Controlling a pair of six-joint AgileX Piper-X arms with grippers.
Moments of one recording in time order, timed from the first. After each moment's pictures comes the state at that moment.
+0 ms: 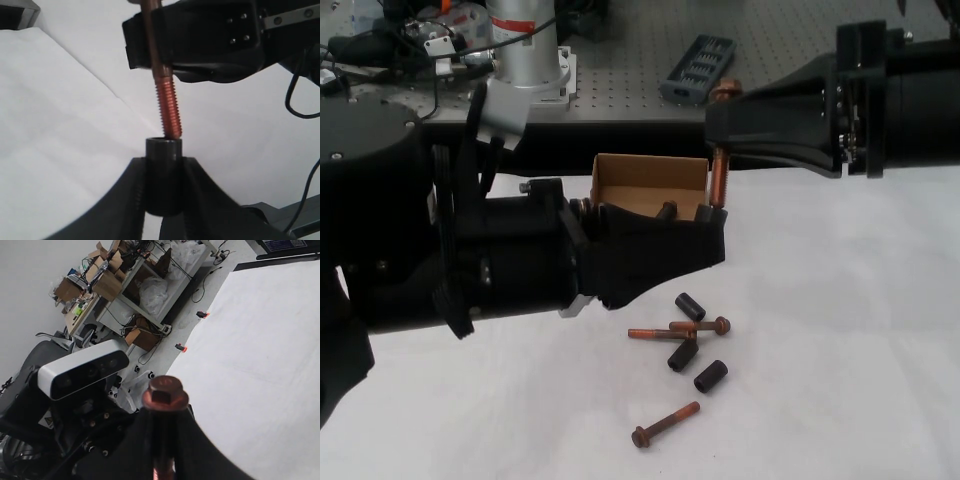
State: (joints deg) left arm -33.9 67.6 -37.4 -28.0 43.4 -33.1; right arm 32.1 68.2 -56.0 15.1 -45.3 35.4
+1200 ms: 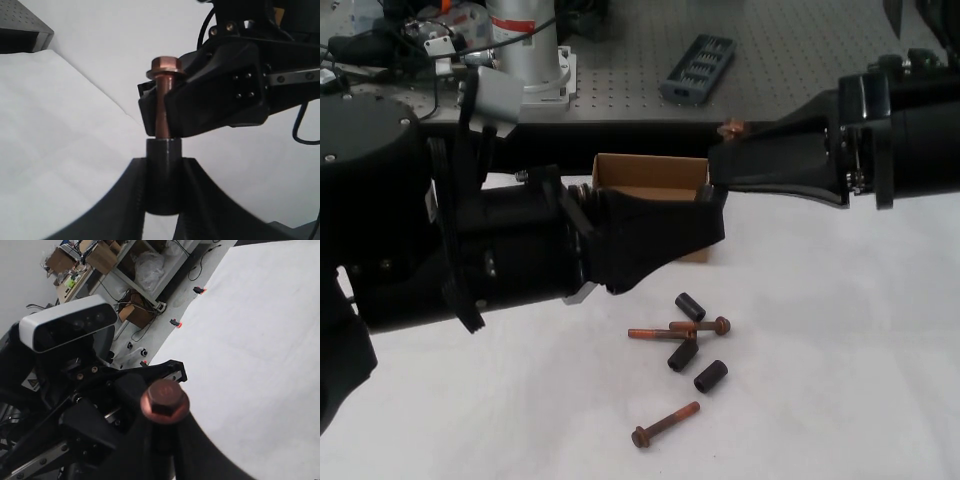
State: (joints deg) left arm -33.9 67.6 -37.2 -31.0 39.2 -33.4; right arm 32.2 67.5 -56.0 22.9 -46.9 26.8
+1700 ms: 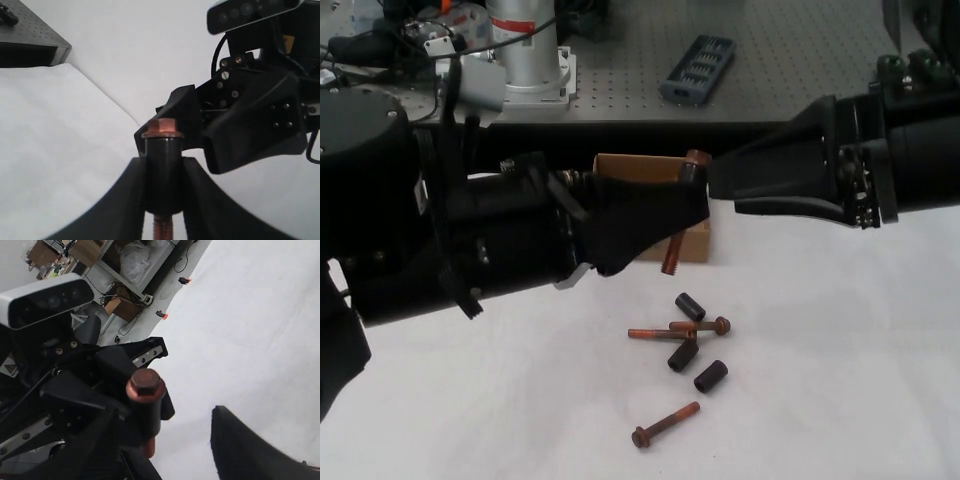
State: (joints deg) left arm -33.4 67.6 -37.2 -31.5 37.0 -33.4; right arm 32.2 67.3 -56.0 25.5 -44.8 25.5
